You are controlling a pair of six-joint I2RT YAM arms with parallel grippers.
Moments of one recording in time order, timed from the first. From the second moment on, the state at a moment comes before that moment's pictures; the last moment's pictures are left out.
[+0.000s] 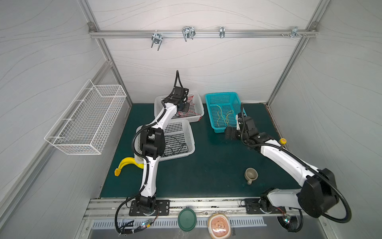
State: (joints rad) left arm -0.27 2.29 2.17 -0.74 -0.06 0.11; right arm 0.51 1.32 0.99 -0.41 0.13 0.37
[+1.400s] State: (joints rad) left arm -0.39 1.21 0.80 -0.21 -0.38 -0.13; right arm 0.22 1.12 0.47 0.01 0.25 0.09
